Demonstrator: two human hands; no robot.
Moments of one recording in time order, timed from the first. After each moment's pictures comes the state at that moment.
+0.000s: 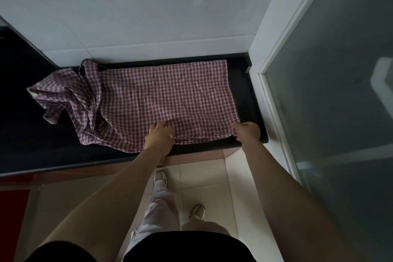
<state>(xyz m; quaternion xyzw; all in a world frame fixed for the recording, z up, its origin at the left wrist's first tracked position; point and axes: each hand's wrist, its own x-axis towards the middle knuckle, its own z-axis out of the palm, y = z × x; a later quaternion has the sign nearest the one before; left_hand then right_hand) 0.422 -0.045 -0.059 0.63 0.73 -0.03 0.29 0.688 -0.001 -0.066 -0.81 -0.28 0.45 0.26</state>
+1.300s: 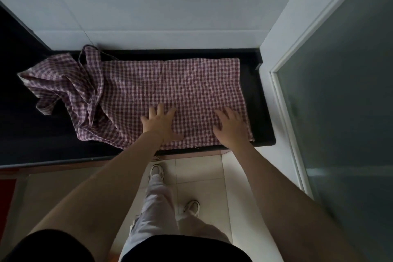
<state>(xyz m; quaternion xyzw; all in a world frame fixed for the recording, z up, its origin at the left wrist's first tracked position) 0.402 -0.007 -0.070 0.66 0.70 -0.17 0.23 0.637 0.006 -0.085 -0.65 -0.73 0.17 -0.05</state>
